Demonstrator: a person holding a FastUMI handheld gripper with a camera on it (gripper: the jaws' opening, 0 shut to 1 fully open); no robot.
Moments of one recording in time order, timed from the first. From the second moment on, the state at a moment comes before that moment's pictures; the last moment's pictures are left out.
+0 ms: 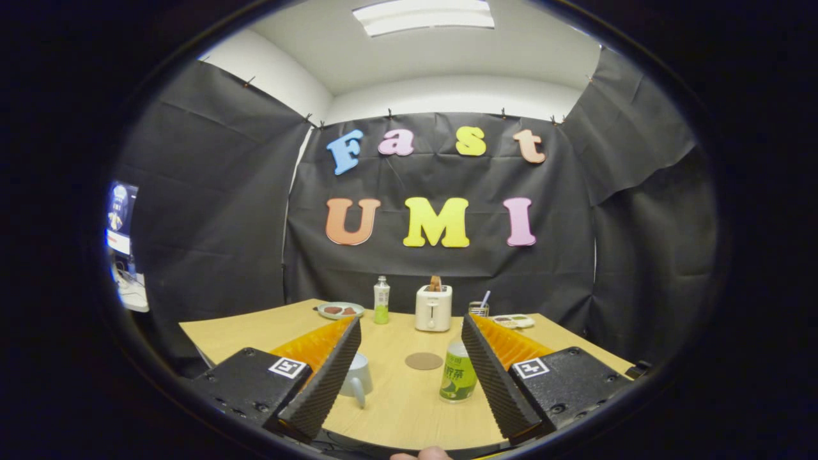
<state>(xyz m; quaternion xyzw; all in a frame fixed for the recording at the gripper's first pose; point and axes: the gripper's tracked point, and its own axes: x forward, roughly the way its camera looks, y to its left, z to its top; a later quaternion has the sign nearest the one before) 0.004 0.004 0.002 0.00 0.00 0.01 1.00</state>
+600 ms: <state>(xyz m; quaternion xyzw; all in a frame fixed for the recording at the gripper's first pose) 0.005 -0.018 0.004 -0.02 0.00 0.01 1.00</state>
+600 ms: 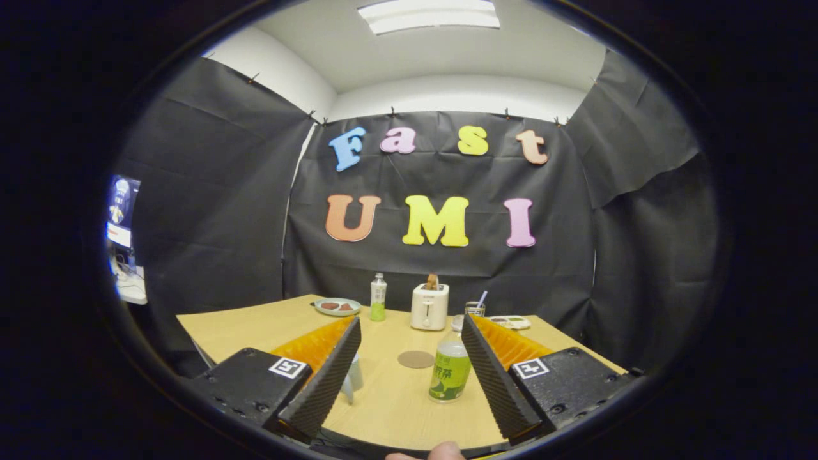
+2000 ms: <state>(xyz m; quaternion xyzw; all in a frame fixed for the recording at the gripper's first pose) 0.142 -0.074 -0.152 0.03 0.14 -0.01 0.99</state>
